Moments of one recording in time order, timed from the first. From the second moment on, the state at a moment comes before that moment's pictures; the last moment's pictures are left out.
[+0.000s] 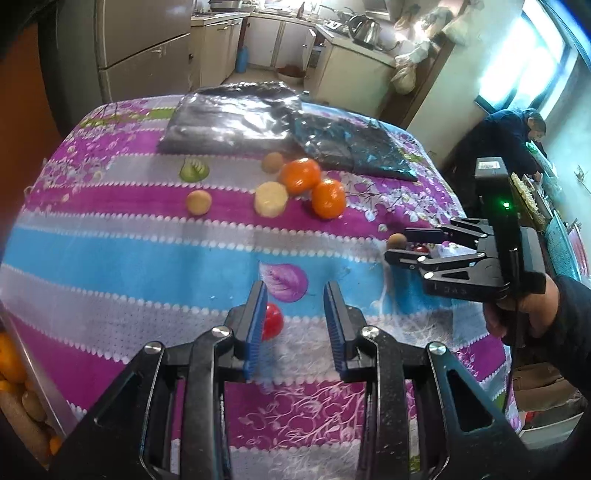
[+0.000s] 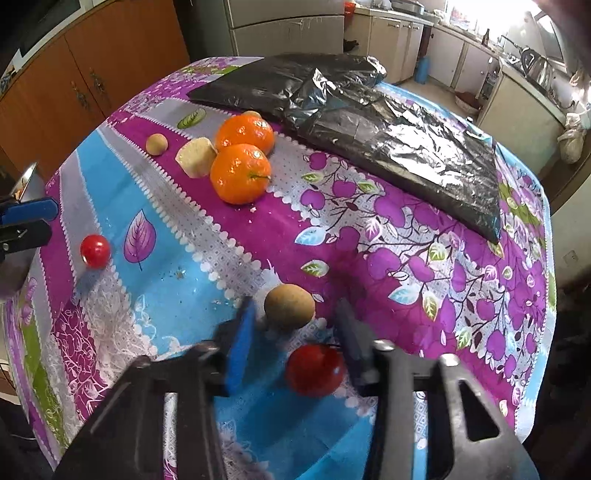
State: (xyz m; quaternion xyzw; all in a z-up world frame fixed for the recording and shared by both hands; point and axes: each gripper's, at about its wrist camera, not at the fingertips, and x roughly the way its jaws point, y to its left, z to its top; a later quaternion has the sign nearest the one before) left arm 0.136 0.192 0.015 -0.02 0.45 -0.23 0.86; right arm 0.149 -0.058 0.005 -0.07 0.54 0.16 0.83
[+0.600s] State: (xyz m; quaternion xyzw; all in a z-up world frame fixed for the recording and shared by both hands) left arm 0.140 0.183 -0.031 0.00 0.48 -0.23 0.84; right arm 0.108 -0.065 0.058 0.06 0.49 0.16 0.86
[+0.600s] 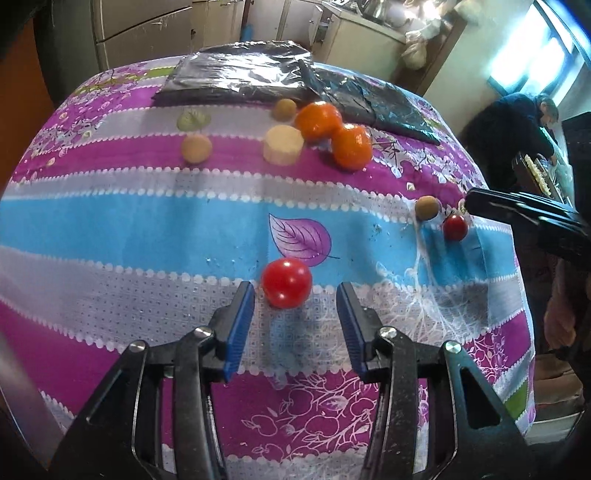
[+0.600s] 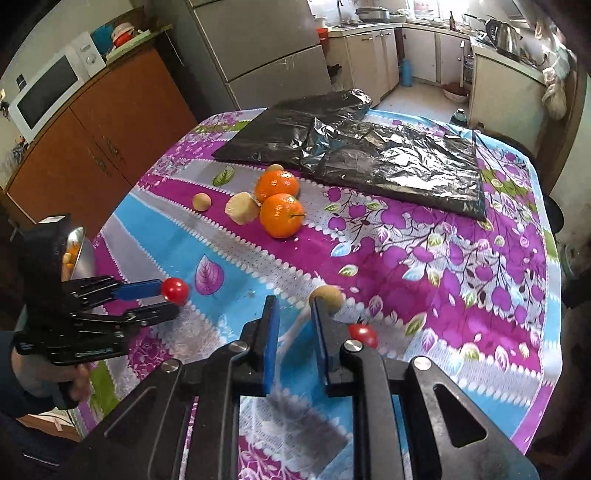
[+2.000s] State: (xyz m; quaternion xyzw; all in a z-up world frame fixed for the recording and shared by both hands) left arm 0.147 0.177 -0.041 0.01 0.47 -0.22 0.85; right arm 0.128 -0.056 0.022 0.02 0.53 0.16 0.83
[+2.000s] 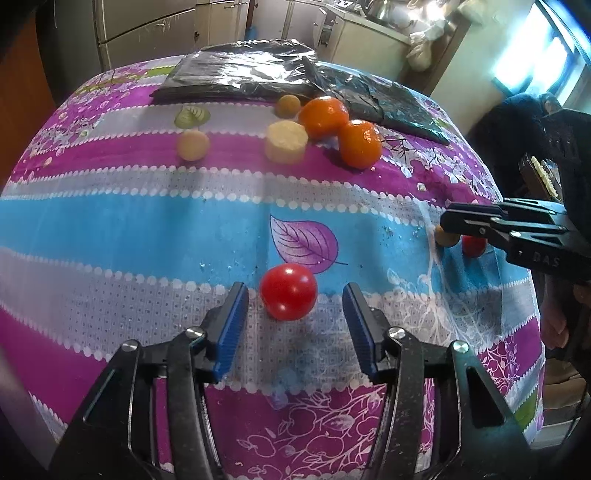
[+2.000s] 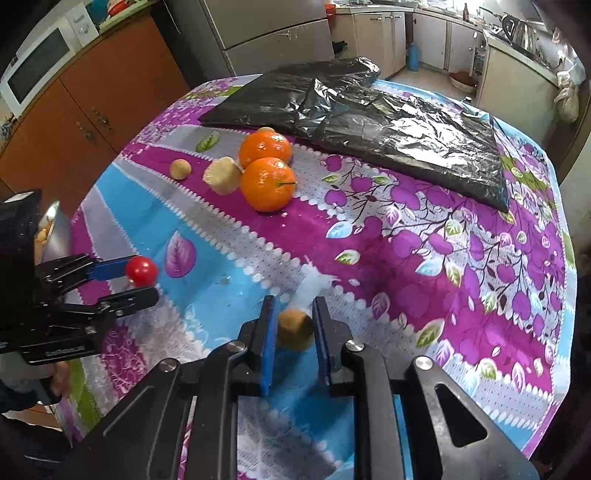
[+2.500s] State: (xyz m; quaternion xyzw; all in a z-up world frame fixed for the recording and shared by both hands) left arm 0.147 0.175 -0.041 0.02 0.47 -0.22 0.86; right arm 0.103 -0.058 0.024 0.01 0.53 0.15 0.84
